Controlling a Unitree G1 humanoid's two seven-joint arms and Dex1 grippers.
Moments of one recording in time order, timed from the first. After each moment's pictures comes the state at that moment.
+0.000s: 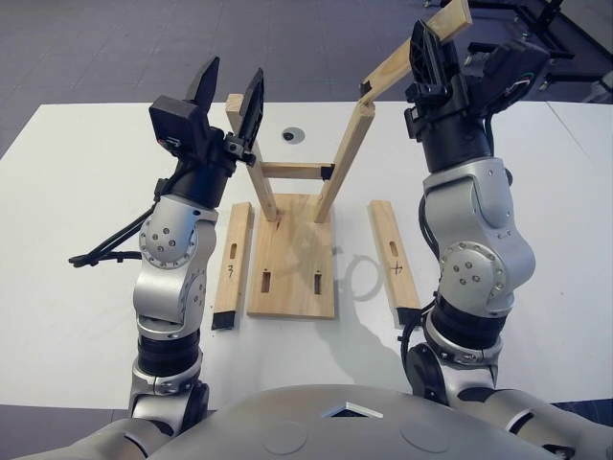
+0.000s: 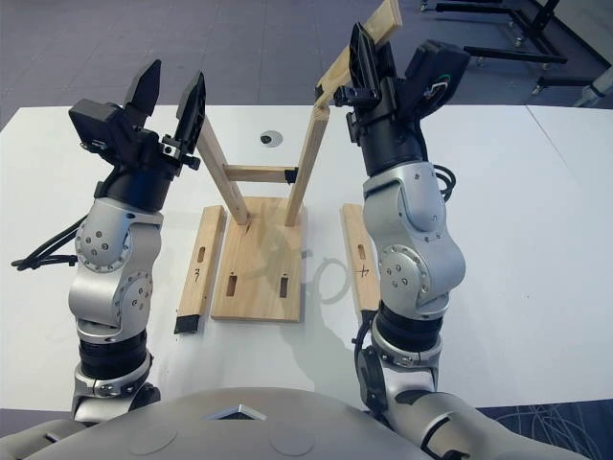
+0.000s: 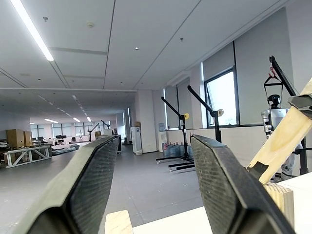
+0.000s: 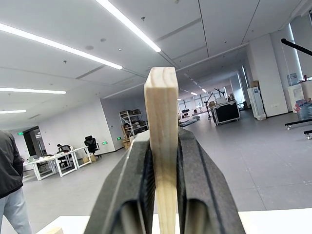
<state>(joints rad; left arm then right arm) -0.19 0.11 -0.05 -0.56 -0.16 0.22 -0.16 -0.38 -0.01 -0.06 -0.60 0.48 0.51 -0.08</state>
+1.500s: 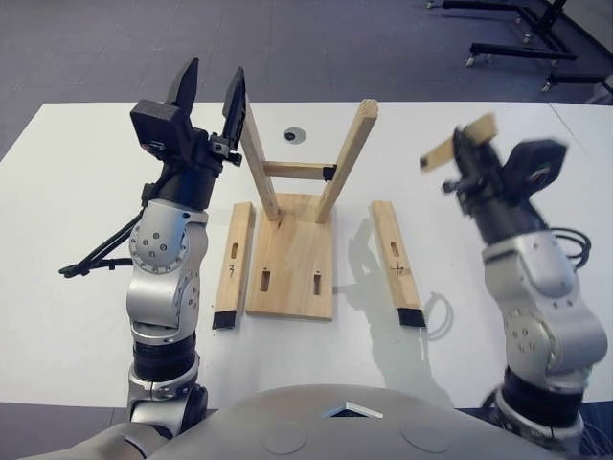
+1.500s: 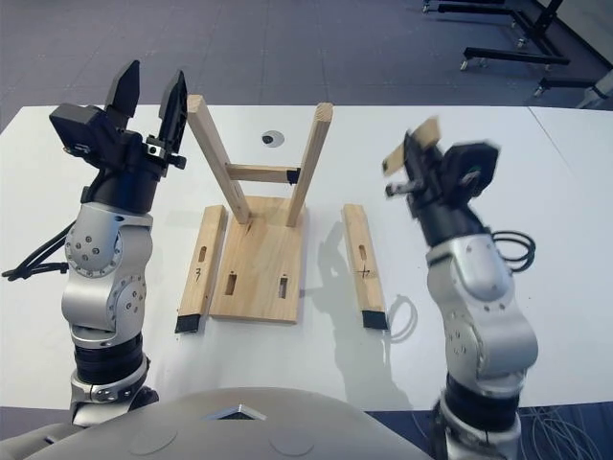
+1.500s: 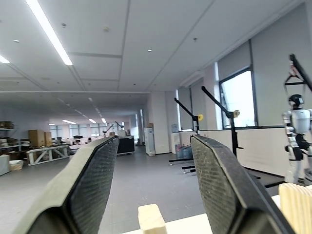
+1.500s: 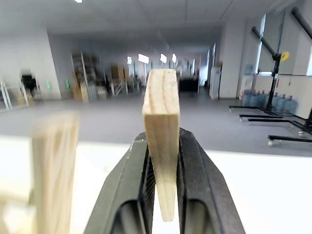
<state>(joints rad) -0.16 0.10 -0.01 -0.59 -0.14 0.21 -0.11 0.15 -0.35 -0.15 -0.81 0.41 0.61 0.05</state>
